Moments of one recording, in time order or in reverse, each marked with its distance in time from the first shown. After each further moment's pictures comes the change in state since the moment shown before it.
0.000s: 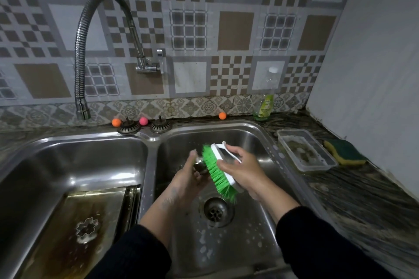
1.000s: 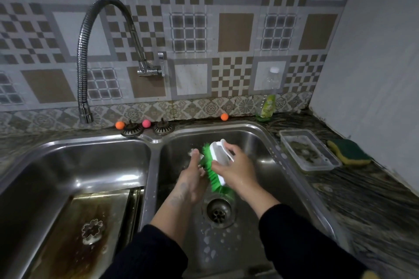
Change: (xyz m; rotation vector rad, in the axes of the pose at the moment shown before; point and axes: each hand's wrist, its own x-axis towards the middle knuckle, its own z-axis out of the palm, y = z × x) left_hand -0.008 0.002 0.018 0.101 0.132 0.123; right_hand 0.002 -0.003 0.022 -0.143 0.141 -0.085
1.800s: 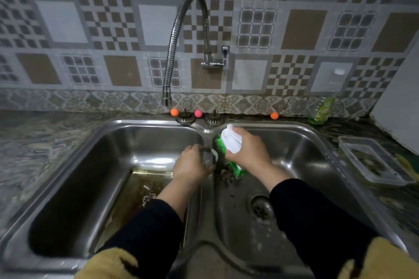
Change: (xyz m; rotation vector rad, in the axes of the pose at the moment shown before) left_hand -0.006 0.051 -0.138 1.298 0.316 0.378; right_hand 0.007 -0.066 0.083 -0.420 -0.188 -0.207
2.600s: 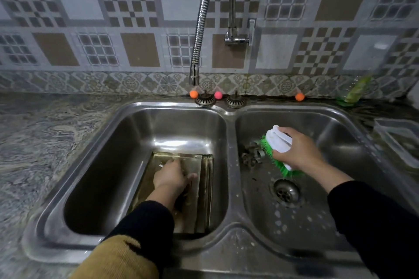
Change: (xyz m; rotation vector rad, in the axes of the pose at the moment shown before) left_hand -0.033 -0.121 -0.011 0.208 -0.175 -0.299; right_hand -0.014 0.048 0.008 -0.059 -0.003 0.145
